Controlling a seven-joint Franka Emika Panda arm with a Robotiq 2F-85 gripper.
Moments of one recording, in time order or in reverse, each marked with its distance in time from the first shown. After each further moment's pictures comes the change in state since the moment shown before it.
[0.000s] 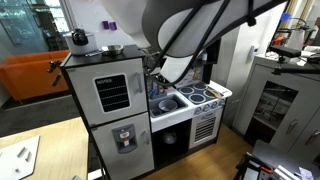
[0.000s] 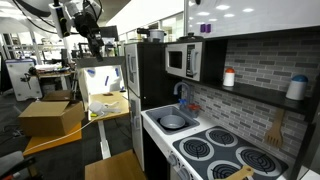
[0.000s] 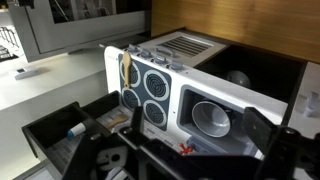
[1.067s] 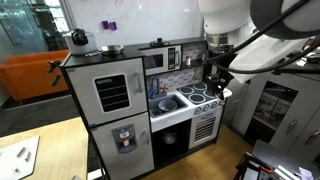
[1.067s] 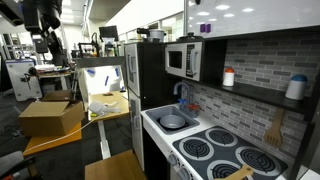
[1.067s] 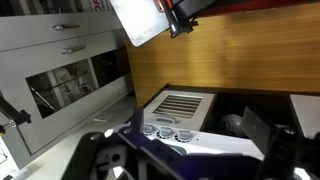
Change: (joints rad) arm -0.086 -0.529 -0.044 -0.430 0.308 0.004 -0.001
